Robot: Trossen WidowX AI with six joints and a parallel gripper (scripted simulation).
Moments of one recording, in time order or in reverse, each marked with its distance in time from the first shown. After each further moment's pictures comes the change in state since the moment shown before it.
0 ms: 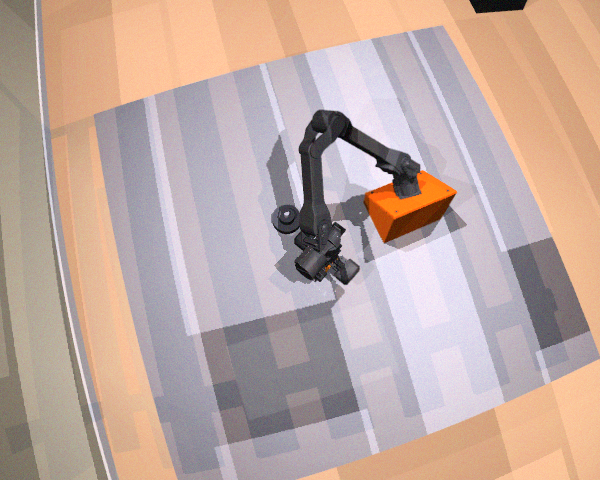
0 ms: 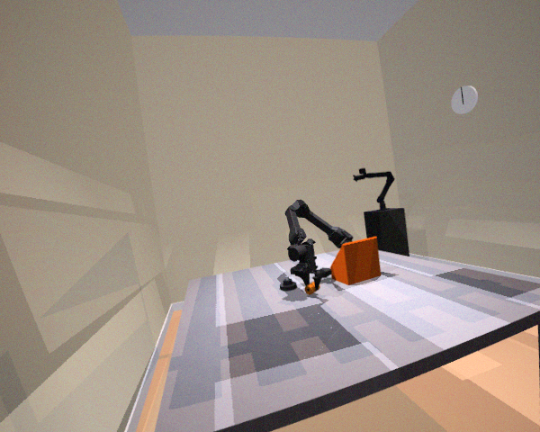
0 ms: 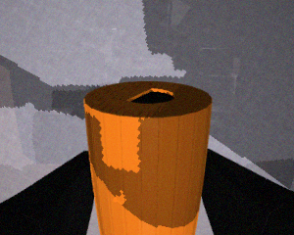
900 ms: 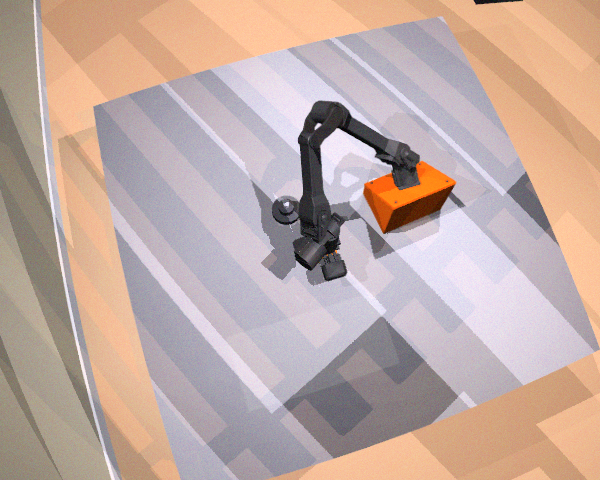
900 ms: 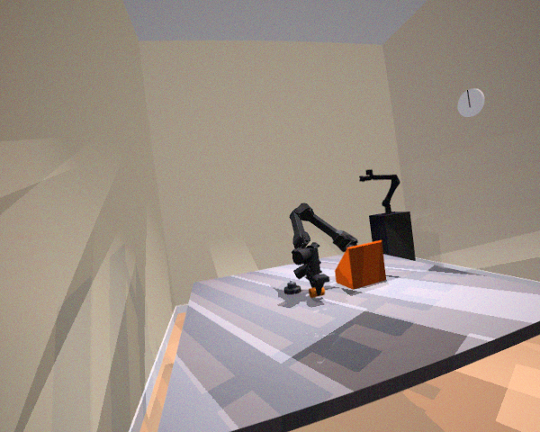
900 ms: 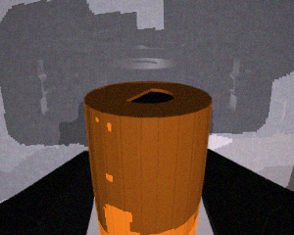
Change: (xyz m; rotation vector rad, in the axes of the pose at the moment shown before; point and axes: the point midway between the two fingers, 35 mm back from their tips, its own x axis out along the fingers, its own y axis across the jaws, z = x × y) arm 0.000 0.000 0.000 0.568 0.000 0.000
